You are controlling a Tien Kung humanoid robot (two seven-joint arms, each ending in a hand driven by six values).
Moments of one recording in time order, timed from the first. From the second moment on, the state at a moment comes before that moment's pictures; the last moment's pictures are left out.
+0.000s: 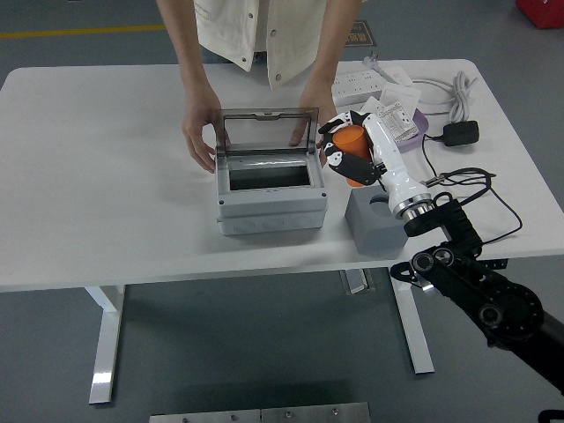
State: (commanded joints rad) left arm -0.08 0.26 -0.48 -0.18 0.46 0.06 0.30; right arm 0.48 -0.26 0.80 1.29 -1.37 -0.42 0.13
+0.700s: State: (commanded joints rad) left arm -0.09 0.27 -0.46 -0.18 0.46 0.05 0.31; right arm 0.83 -0.12 0.48 1.02 -1.79 -0.33 -0.06
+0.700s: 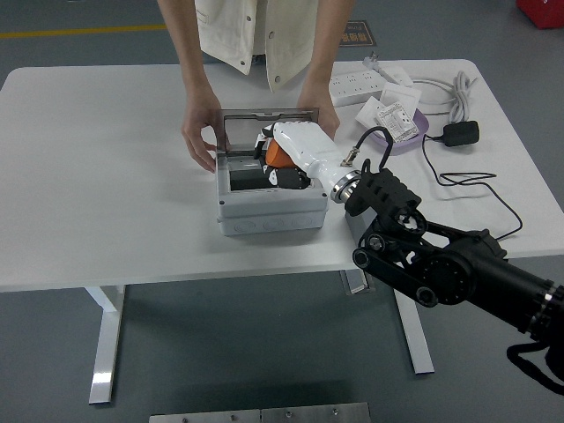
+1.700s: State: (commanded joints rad) left arm -0.11 0.27 -0.45 -0.18 0.47 0.04 0.32; right arm 0.95 0.00 0.35 0.70 -1.54 -0.41 0.04
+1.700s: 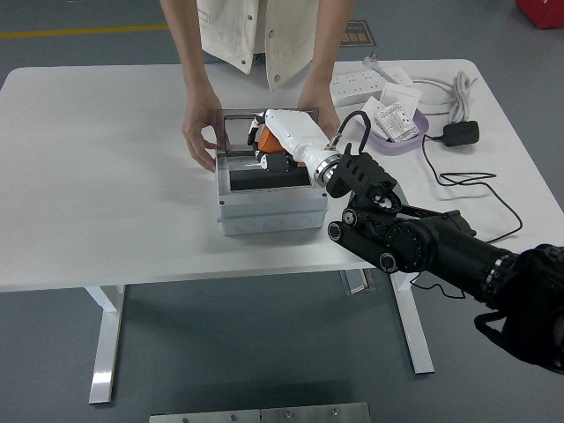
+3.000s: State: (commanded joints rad) left arm -0.11 0.27 -0.45 -0.18 0.48 0.04 0.32; right arm 0.92 0.00 0.32 0.72 -1.42 -0.35 0.11
